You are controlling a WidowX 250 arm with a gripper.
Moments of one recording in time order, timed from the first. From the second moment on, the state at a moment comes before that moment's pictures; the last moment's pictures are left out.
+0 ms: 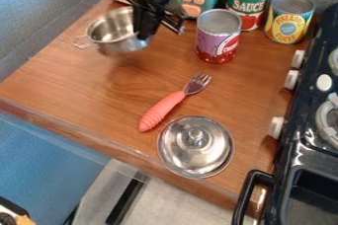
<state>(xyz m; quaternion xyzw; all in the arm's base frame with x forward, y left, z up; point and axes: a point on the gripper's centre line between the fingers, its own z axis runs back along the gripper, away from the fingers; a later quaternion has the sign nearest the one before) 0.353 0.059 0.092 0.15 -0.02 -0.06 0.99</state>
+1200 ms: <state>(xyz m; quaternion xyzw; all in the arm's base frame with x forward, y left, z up) 0.377 0.049 0.096 0.11 0.01 -0.01 0.99</state>
